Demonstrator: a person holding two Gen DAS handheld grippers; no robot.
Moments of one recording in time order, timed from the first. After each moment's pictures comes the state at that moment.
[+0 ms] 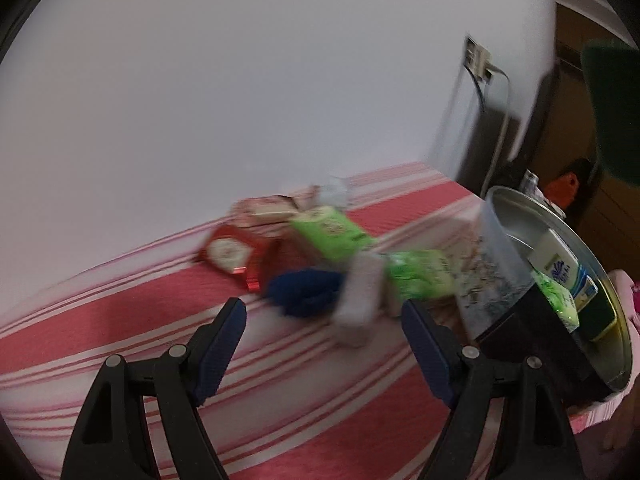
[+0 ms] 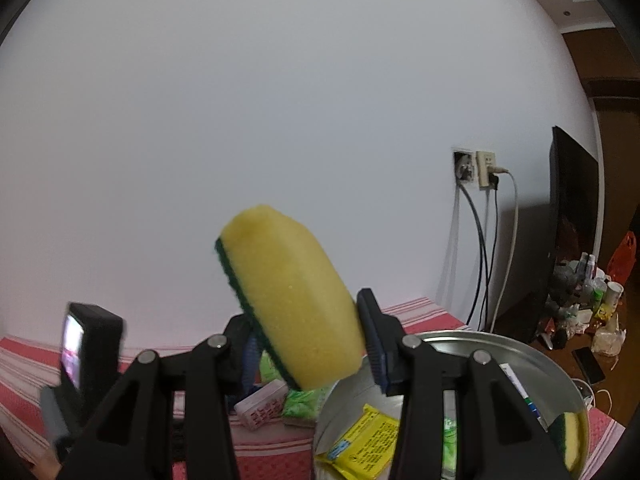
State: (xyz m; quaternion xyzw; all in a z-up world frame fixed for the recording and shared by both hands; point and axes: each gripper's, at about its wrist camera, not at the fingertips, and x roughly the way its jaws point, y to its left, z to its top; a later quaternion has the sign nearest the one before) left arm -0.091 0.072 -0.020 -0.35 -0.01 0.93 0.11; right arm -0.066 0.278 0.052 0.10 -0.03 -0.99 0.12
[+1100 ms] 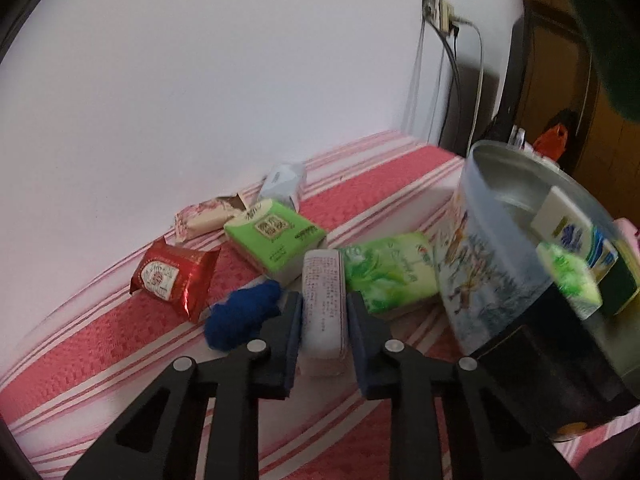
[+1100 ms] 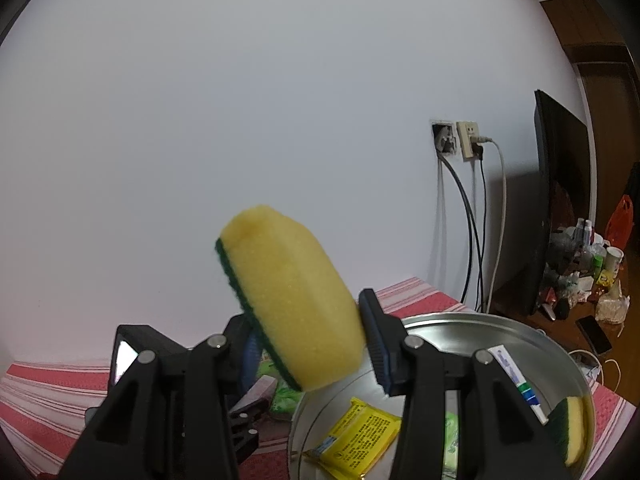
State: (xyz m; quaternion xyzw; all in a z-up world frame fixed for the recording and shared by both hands) left arm -0.109 0.104 -0.031 -0.36 0.05 0.92 0.15; right arm -0.079 0.306 0.044 0.14 -0.07 -0.98 0.11
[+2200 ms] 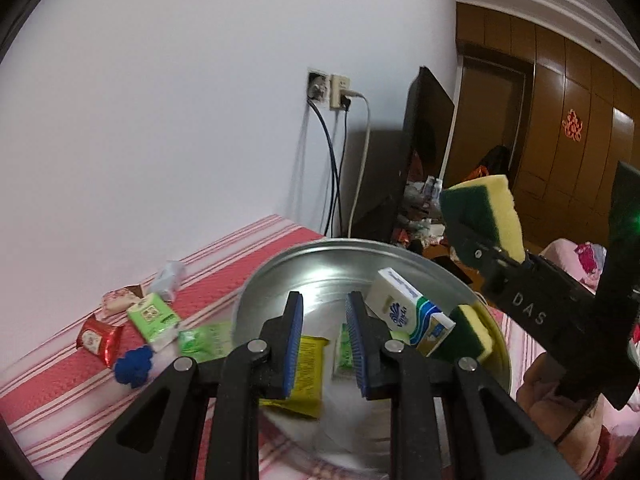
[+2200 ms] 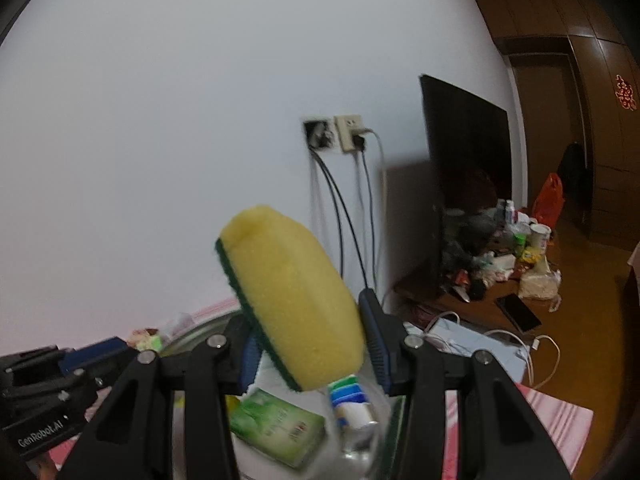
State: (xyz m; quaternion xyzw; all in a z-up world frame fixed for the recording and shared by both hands) left arm -0.036 0.200 0.051 -0.27 0.02 0.93 0.26; right arm -0.067 0.435 0.028 0.17 -0.09 -0.98 -0.03
